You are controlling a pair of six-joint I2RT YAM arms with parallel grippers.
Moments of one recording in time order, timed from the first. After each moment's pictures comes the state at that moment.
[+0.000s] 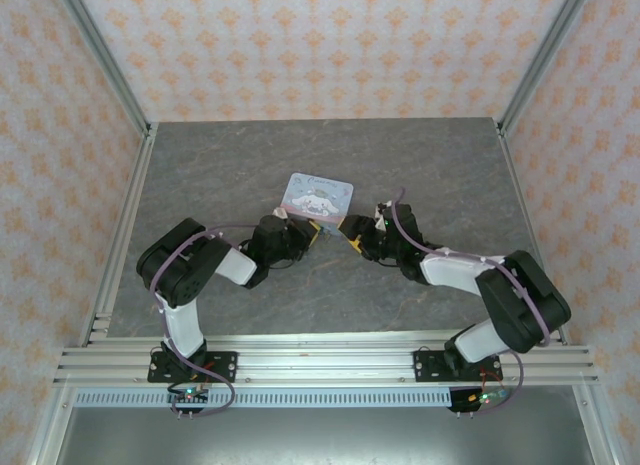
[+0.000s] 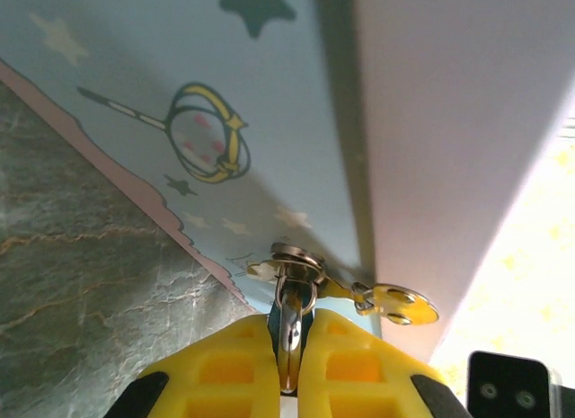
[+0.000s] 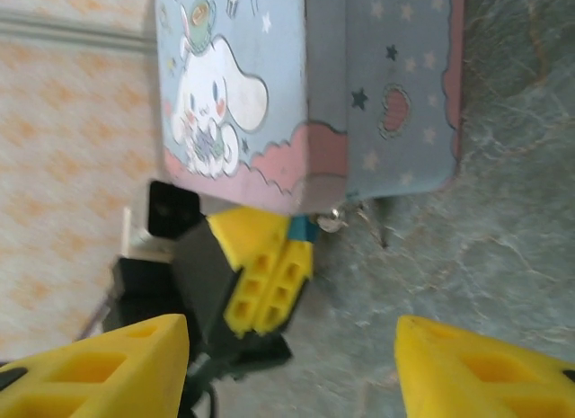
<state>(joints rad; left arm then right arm) -0.53 1.85 0.58 0.84 0.21 -1.46 0.53 1.46 0.58 0.30 -0.37 1.11</state>
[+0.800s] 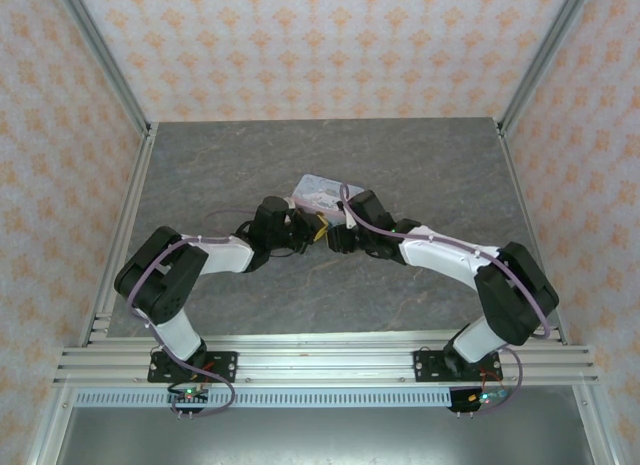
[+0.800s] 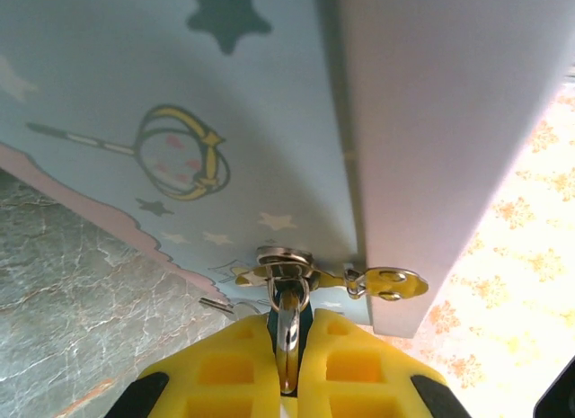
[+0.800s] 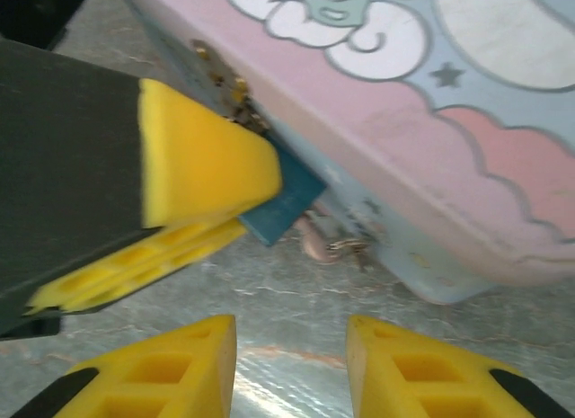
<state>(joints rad) -0.52 1.70 0.72 0.47 0.37 -1.46 0.69 1.53 0.90 -0.23 -0.11 0.40</state>
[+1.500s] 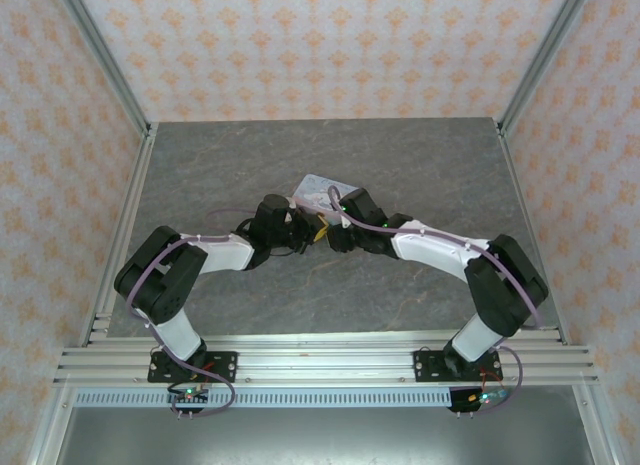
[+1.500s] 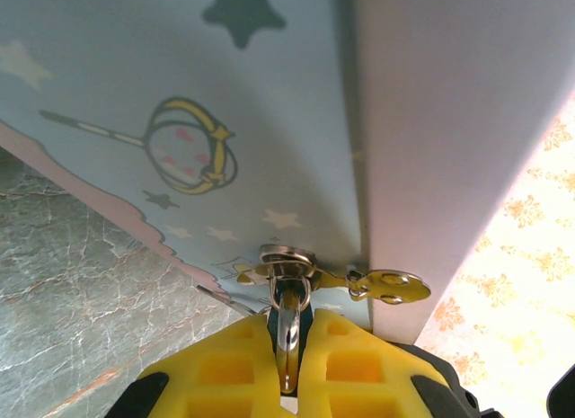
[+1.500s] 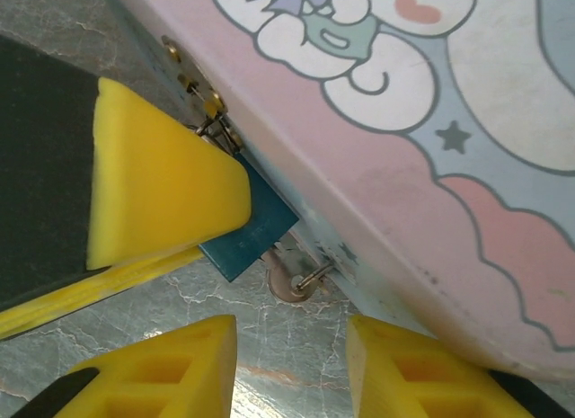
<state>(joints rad) -0.52 1.70 0.74 0.42 0.39 -1.46 0.71 1.60 0.98 -0.29 -0.04 0.28</state>
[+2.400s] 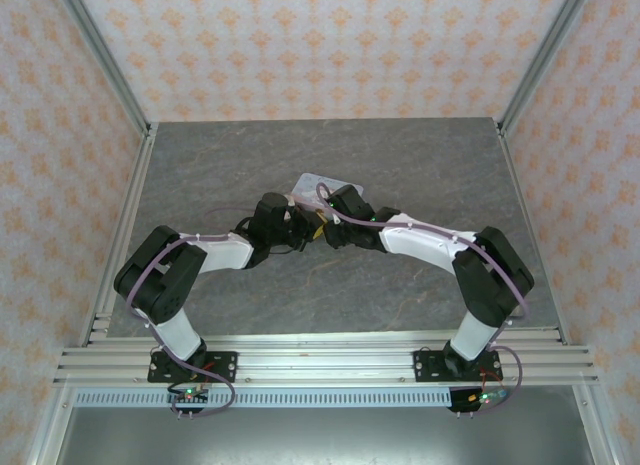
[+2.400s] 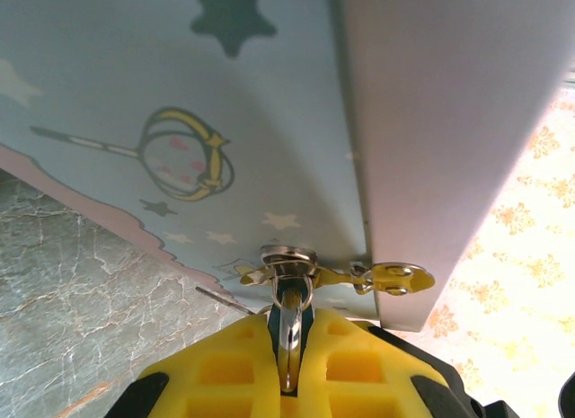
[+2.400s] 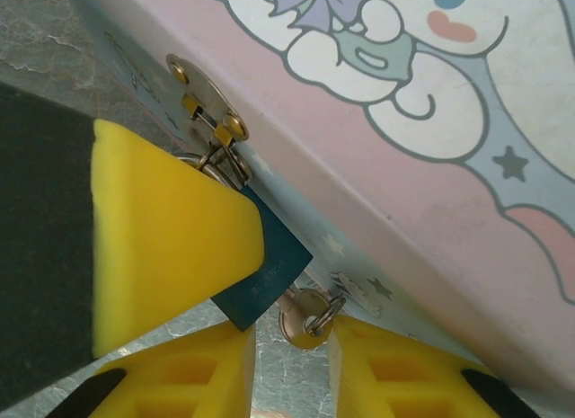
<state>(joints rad) -0.51 1.70 0.75 0.43 0.39 -1.46 0.74 1.68 1.08 -0.35 0.05 0.28</state>
